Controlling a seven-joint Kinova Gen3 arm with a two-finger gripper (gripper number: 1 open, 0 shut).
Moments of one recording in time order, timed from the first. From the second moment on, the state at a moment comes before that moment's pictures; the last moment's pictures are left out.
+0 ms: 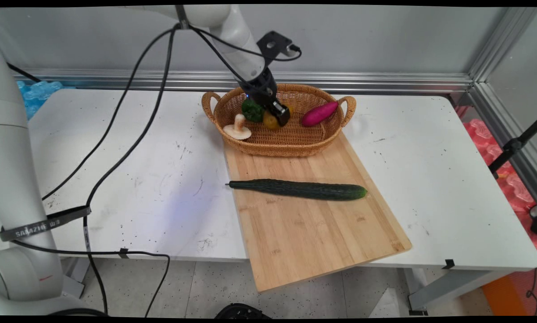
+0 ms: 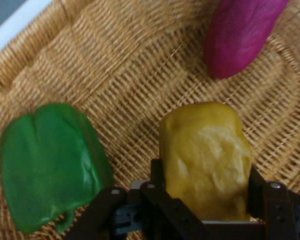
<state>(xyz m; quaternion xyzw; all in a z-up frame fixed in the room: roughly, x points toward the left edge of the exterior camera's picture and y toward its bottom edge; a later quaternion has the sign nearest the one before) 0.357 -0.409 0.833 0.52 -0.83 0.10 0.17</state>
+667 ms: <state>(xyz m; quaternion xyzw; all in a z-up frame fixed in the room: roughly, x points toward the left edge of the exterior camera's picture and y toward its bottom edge) 0.360 -0.411 0.802 0.54 -0.82 0.08 0.16</state>
